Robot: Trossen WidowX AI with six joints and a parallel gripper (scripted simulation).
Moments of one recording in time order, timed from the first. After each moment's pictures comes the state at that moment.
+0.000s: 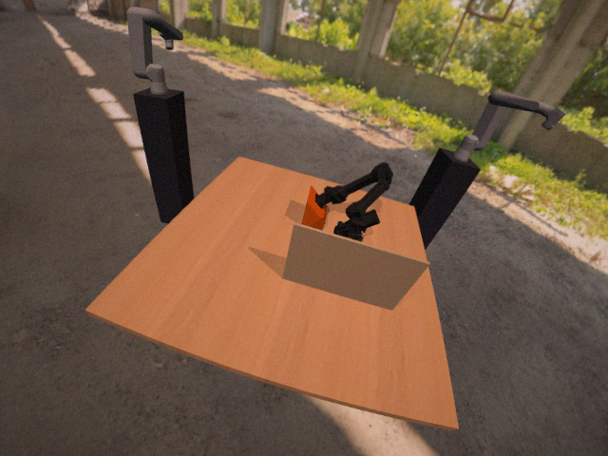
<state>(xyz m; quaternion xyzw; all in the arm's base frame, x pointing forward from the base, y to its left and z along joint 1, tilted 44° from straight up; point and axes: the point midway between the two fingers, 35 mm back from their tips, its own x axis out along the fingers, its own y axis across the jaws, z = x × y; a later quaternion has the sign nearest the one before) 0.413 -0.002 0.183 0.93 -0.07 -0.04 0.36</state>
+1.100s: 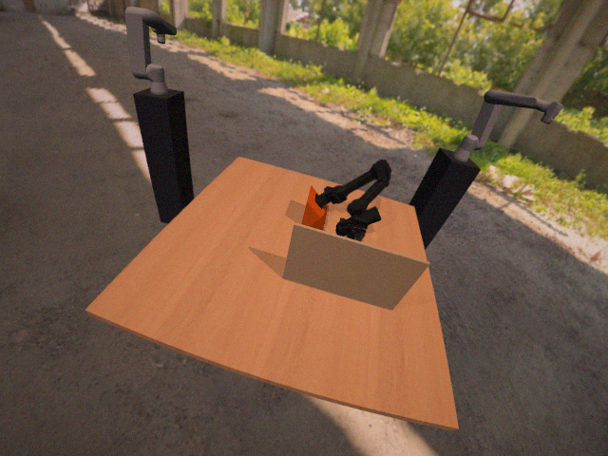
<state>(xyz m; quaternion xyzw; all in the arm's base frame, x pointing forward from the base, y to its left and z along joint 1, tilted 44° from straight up) 0.392 0.004 0.189 0.93 -0.07 -0.04 0.36</state>
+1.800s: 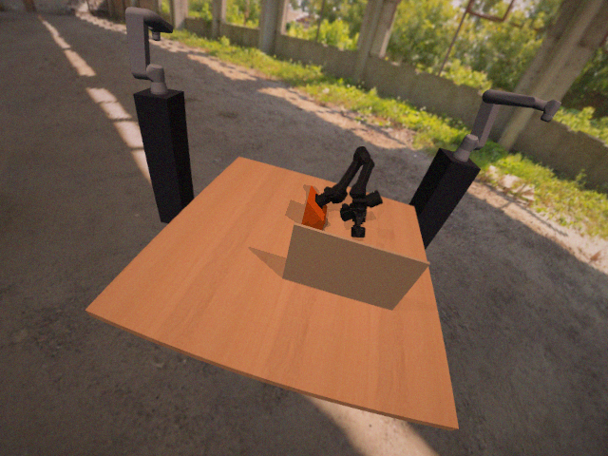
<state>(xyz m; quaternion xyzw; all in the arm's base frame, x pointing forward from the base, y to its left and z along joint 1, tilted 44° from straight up) 0.288 0.012 0.209 0.96 -0.07 -0.03 0.25</state>
